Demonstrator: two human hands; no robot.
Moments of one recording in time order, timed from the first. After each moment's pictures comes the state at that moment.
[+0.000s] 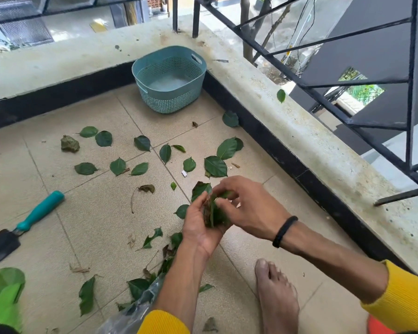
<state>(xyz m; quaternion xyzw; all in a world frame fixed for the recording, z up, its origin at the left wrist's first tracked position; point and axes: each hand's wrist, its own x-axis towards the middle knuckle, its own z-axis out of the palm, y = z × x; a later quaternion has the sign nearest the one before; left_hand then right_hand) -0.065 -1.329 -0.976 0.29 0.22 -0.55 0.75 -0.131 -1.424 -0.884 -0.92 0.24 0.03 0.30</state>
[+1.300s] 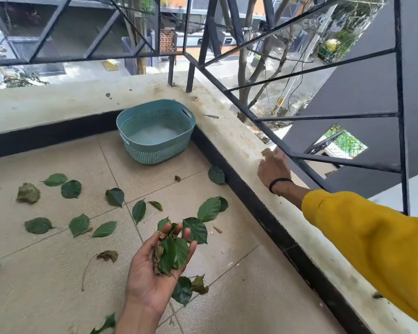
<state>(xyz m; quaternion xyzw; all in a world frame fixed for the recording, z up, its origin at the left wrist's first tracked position) 0.002 -1.366 -0.975 0.20 0.25 -0.46 0.83 -0.010 -1.760 -0.982 -0.91 0.41 -0.05 -0.06</state>
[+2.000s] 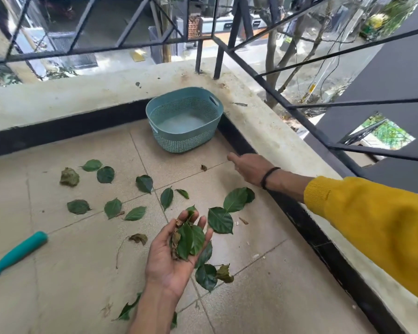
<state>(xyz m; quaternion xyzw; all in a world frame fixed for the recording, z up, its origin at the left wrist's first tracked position) 0.012 -1.355 -0.970 0.22 0.25 -0.43 0.84 0.061 -1.674 -1.003 -1.00 0.02 0.09 -0.03</state>
